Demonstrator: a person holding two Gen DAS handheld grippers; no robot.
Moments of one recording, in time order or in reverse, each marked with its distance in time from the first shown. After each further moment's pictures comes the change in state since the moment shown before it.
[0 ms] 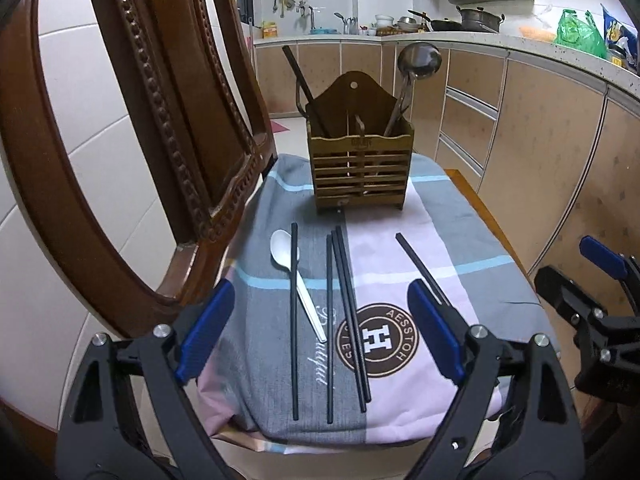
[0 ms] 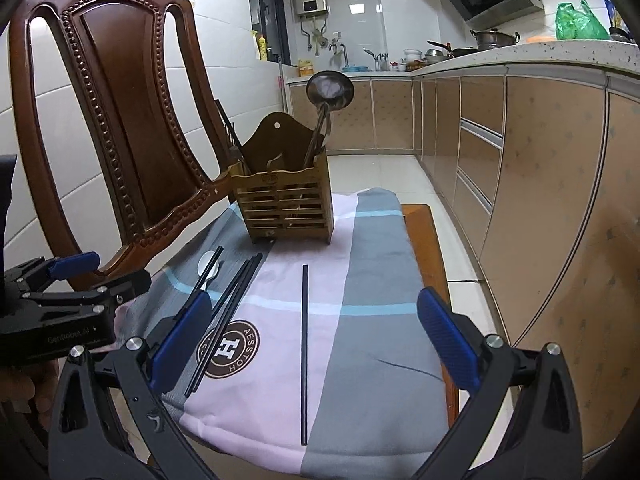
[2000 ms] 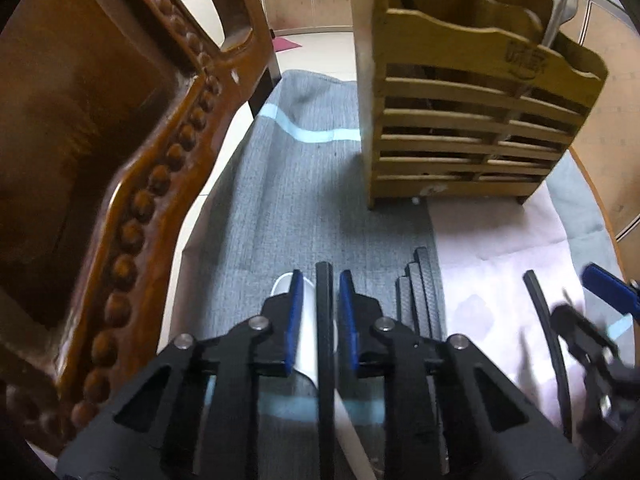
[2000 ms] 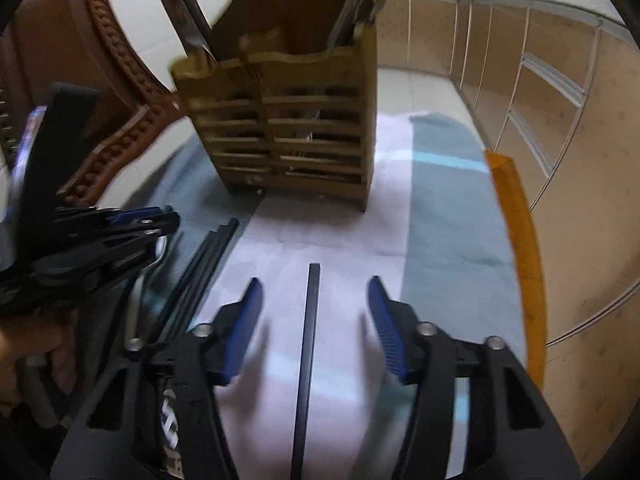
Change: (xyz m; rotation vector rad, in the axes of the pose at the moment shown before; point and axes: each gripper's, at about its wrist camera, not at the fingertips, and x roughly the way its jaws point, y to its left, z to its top) left arm 0.217 0.021 0.048 -0.005 0.337 0.063; right arm 0.214 0.012 0.025 -0.092 0.410 0.062
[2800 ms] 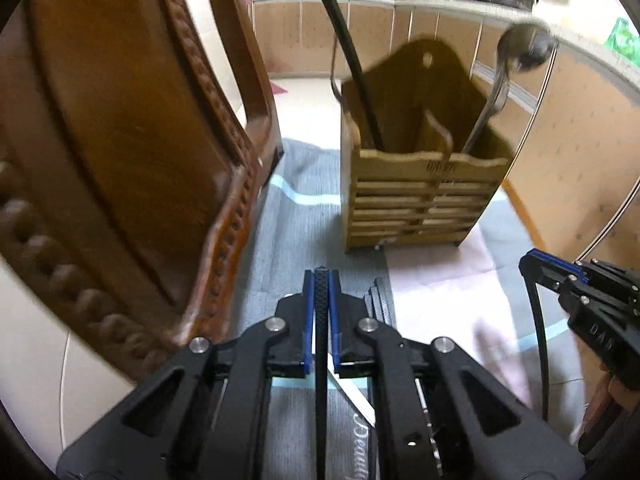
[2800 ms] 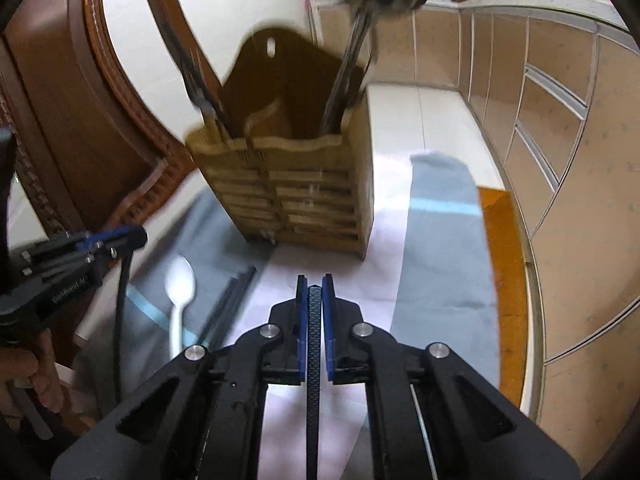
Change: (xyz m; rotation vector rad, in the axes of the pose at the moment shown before) left arm -0.104 0.024 -0.002 -0.029 -0.190 -0.109; right arm -0.067 -0.020 0.020 0.043 -0.137 0.101
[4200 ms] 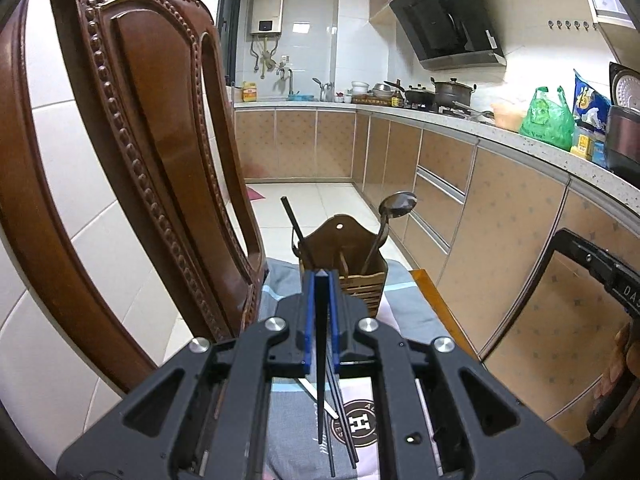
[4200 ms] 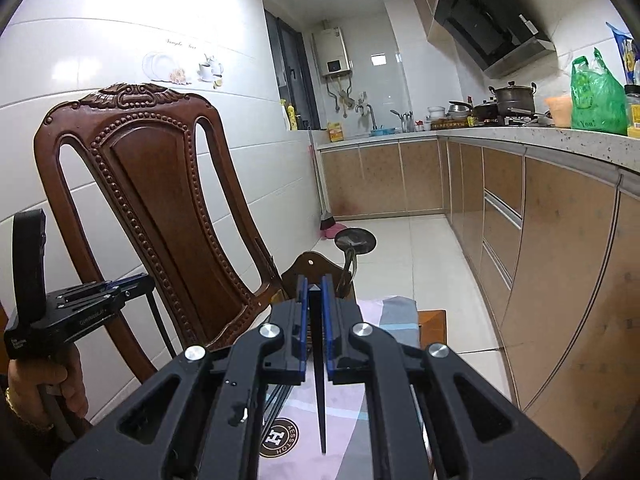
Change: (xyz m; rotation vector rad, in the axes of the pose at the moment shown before) left arm -0.221 -0.017 -0.004 0.057 -0.356 -0.088; right arm -0.254 0.026 -0.014 -0.004 -0.471 0.000
